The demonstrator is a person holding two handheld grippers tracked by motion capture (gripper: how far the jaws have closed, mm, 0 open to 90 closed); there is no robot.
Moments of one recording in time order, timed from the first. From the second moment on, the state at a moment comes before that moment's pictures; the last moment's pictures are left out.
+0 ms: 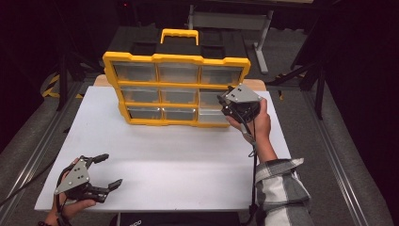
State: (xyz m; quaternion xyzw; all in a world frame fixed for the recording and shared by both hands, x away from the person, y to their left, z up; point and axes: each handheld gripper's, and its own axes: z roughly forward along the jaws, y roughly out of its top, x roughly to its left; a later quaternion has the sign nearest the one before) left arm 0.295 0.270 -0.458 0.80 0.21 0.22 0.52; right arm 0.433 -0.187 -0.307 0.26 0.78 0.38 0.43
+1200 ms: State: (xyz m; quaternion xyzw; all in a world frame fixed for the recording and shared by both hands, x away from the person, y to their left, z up) left arm 0.295 0.271 -0.458 0.80 0.21 0.22 0.52; right arm 0.416 -0.187 -0.300 0.25 0.76 0.42 0.43
